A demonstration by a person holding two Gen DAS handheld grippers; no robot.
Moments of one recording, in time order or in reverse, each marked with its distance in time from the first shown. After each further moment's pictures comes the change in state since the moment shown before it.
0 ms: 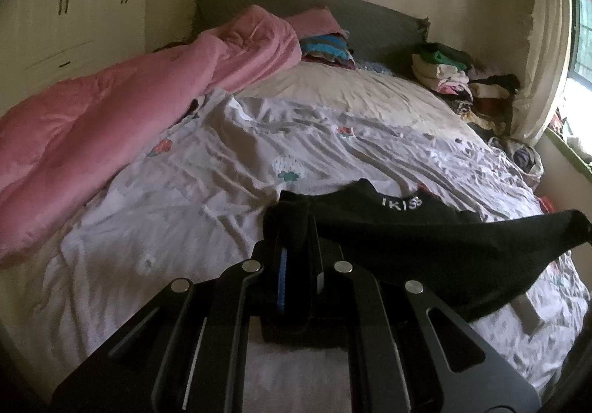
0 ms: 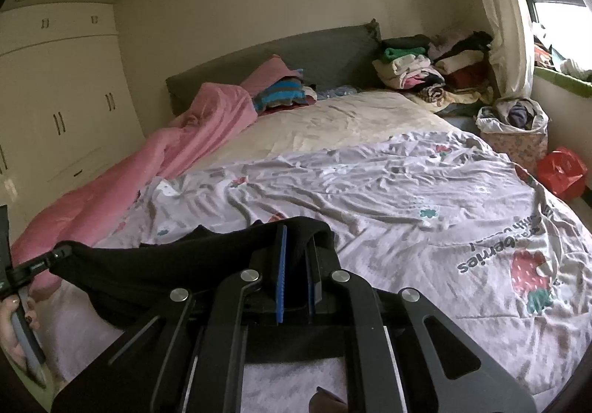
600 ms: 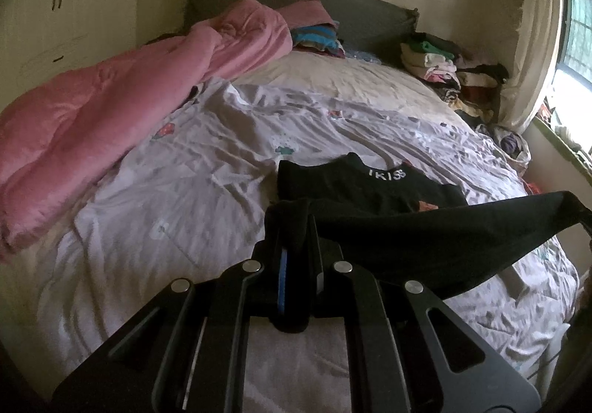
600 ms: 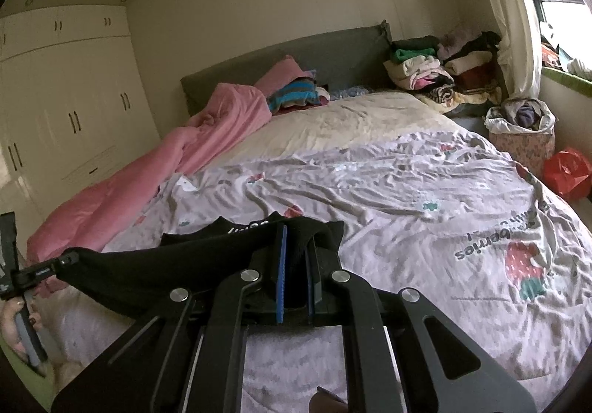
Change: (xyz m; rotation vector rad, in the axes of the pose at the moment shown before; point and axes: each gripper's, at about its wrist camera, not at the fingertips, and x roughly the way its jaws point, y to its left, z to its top) left arm -0.046 0.010 -0.026 0.012 0.049 -0.042; right arm -0.045 0.007 -0.009 -0.012 0.000 0.057
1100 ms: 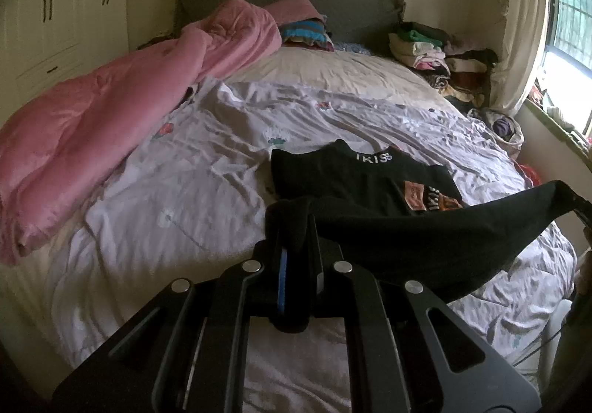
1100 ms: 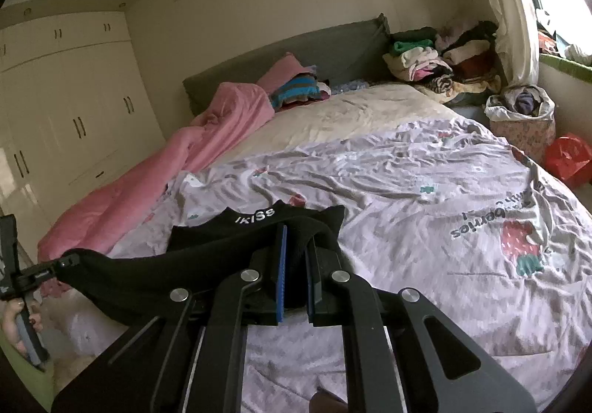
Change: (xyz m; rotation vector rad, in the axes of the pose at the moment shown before) left arm -0.035 -0.011 -0.014 0.062 0.023 -0.008; right arm -0.029 -0.005 -0.015 0.037 0.013 0.025
